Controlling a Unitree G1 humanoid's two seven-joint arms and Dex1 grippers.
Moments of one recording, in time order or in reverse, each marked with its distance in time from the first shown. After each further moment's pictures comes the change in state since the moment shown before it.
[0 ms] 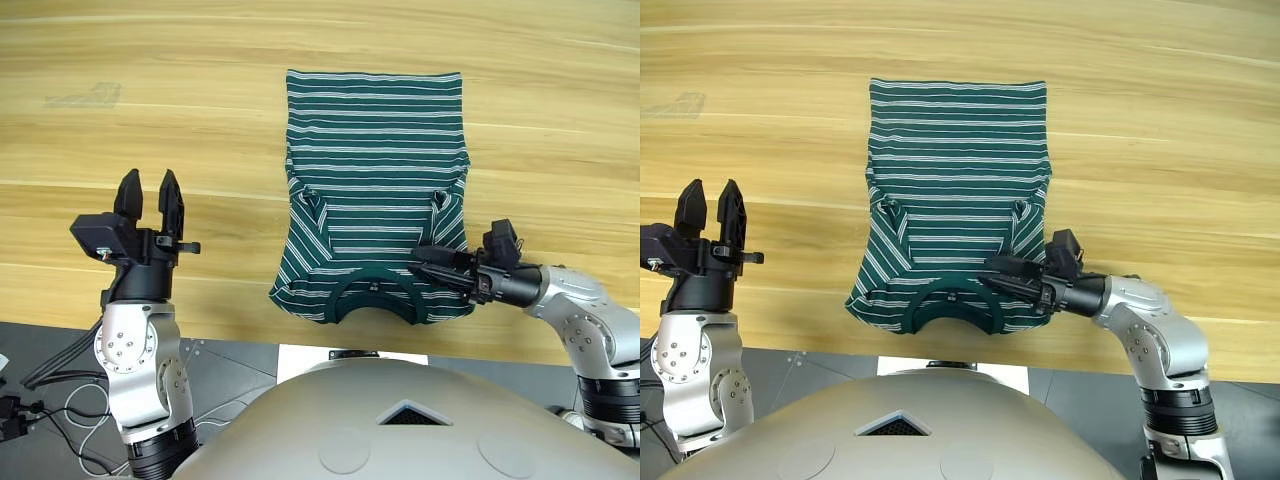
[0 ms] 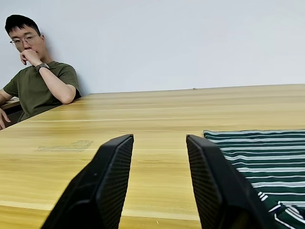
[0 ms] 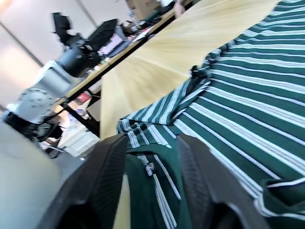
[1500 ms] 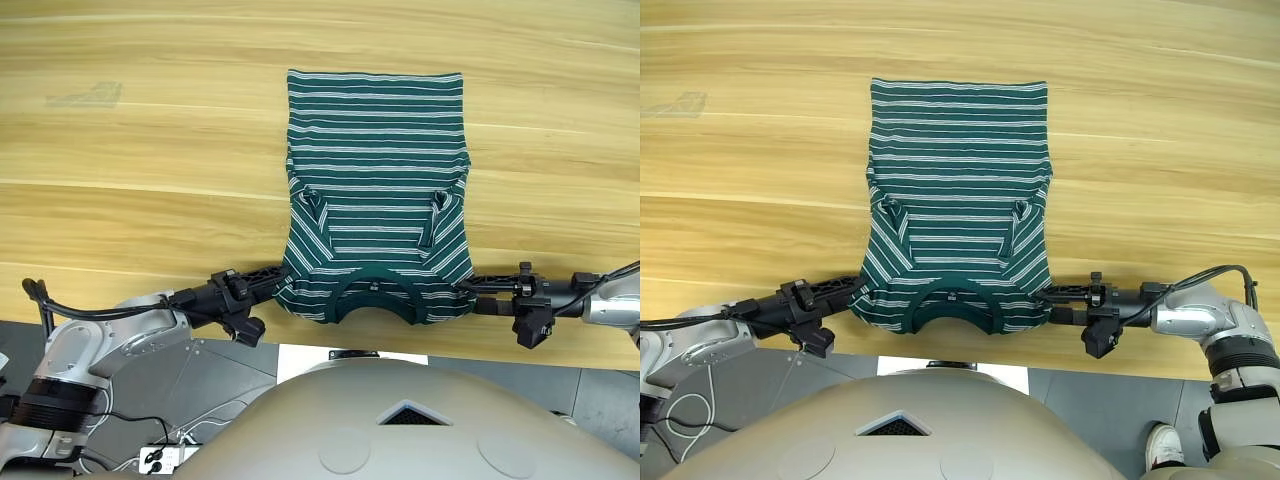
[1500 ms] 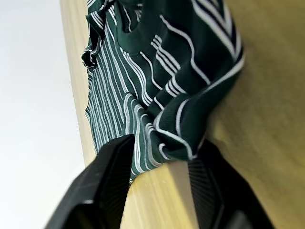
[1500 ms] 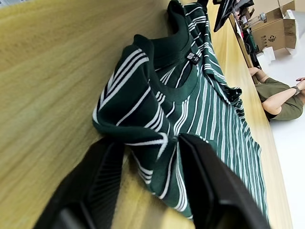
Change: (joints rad) left arm -0.161 0.745 -0.417 0.447 1.149 -0.902 0.083; right arm -0.321 -0.321 0.284 1.042 -1.134 -2.155 -0.497
